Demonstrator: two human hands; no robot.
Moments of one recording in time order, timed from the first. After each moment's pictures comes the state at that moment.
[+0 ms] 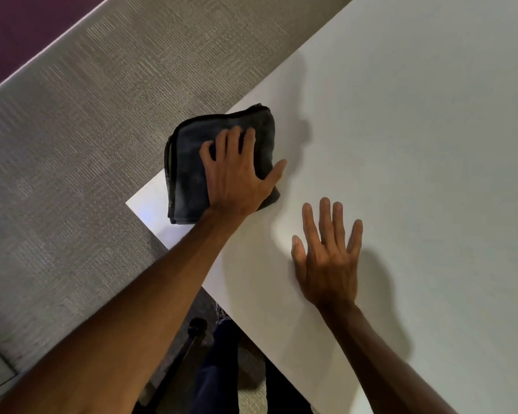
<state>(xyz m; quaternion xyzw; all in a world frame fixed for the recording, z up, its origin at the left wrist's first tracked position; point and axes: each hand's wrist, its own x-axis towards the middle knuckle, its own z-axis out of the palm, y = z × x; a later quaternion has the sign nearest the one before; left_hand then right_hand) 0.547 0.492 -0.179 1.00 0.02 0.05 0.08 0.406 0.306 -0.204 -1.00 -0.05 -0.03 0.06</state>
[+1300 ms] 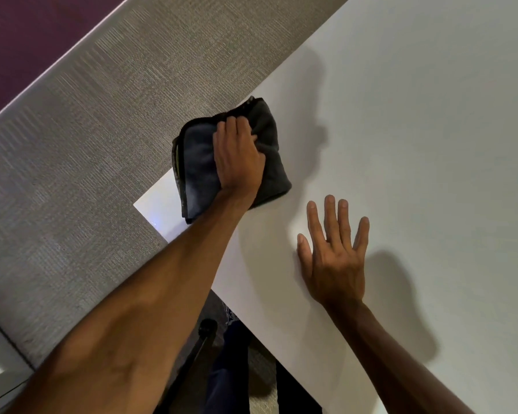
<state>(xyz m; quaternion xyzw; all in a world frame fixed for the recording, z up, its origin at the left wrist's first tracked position) 0.574 0.481 -0.173 0.97 0.10 0.09 0.20 0.405 0.304 -0.205 -0.99 -0.05 -0.06 0.07</state>
